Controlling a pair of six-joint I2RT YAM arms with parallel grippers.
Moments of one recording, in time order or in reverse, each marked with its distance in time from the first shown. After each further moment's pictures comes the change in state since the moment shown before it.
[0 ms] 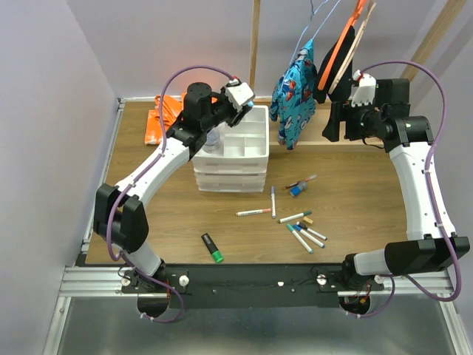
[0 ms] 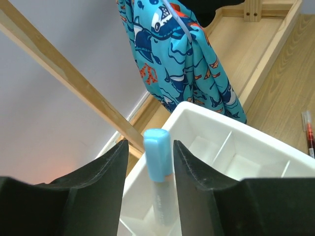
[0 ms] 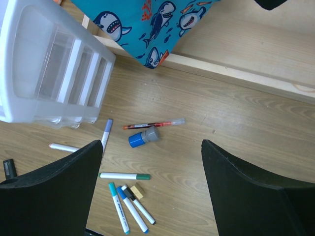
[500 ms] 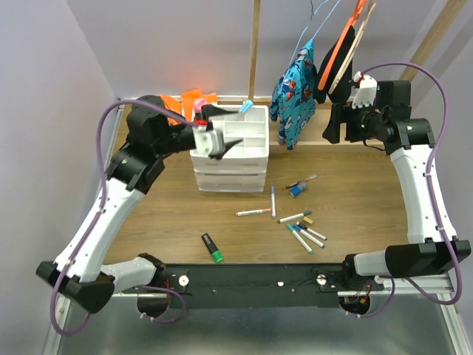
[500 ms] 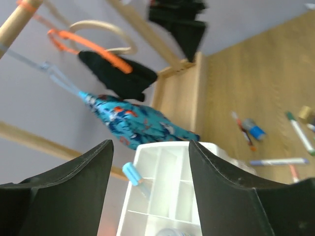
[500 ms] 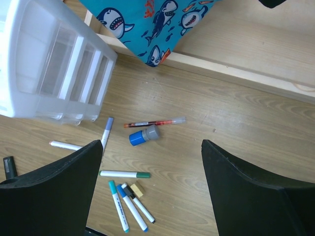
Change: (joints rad) left arm -0.015 -0.451 -0.026 -0.325 0.378 0.277; right arm -0.001 -0.015 -0.012 0.000 -0.004 -0.005
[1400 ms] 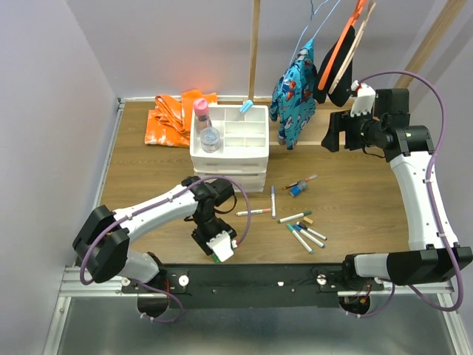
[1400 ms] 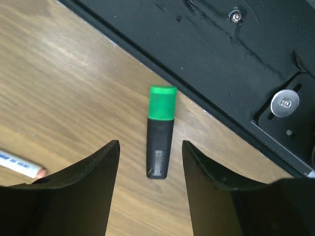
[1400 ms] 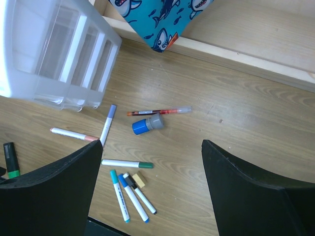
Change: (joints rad) left arm -0.342 0.196 -0.468 -0.987 -0.217 1.003; right arm 0.000 -0.058 -0.088 -0.004 -0.032 -0.021
